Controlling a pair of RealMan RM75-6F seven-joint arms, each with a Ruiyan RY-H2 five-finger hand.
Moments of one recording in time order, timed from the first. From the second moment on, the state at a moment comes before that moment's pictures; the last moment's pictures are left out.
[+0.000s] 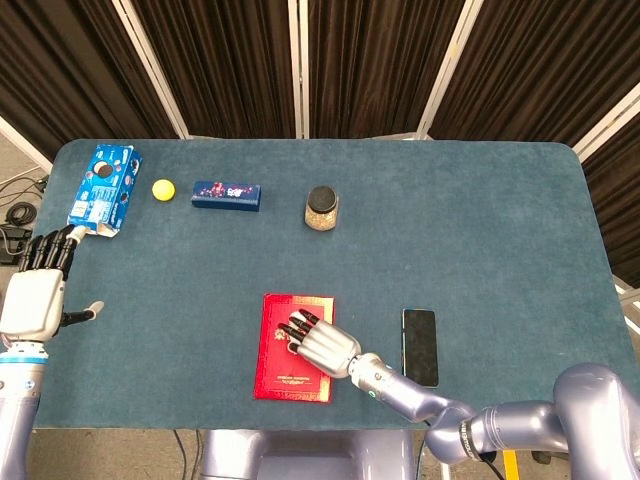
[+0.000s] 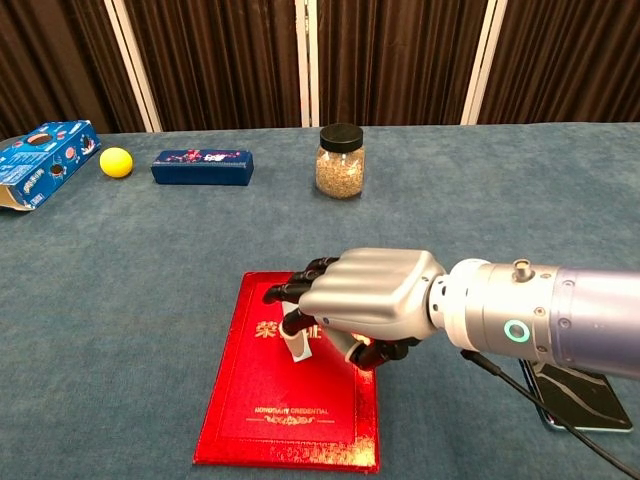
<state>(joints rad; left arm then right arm) -0.29 -1.13 -0.15 -1.80 1.24 1.40 0.27 0.94 -1.63 0.03 -1.61 -1.21 0.76 -0.61</state>
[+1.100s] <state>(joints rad) -0.28 -1.12 -0.16 -1.81 1.24 1.39 0.25 0.95 -1.63 0.01 -1.60 -1.20 0.77 -0.63</state>
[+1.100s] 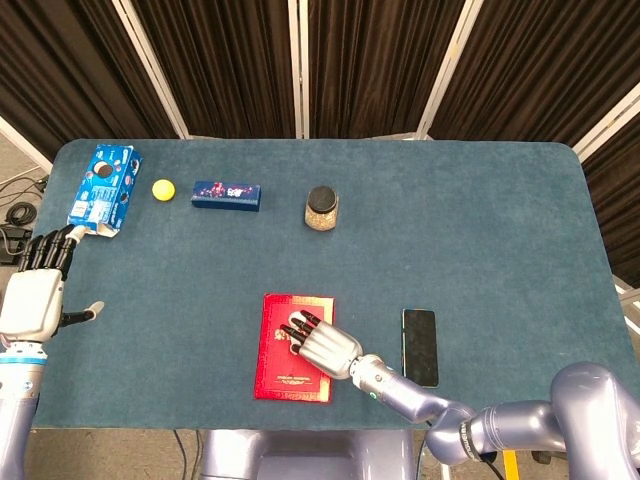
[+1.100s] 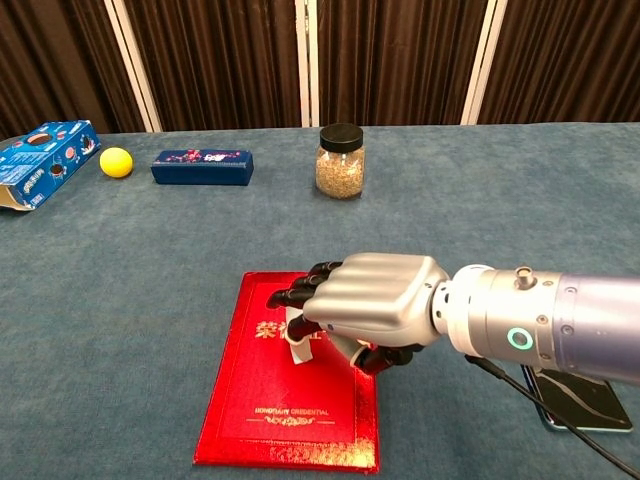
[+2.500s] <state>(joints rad) -0.20 -1.11 -0.08 -1.82 1.36 1.46 0.20 0.48 -1.19 -0.08 -1.74 -1.52 1.46 -0.22</state>
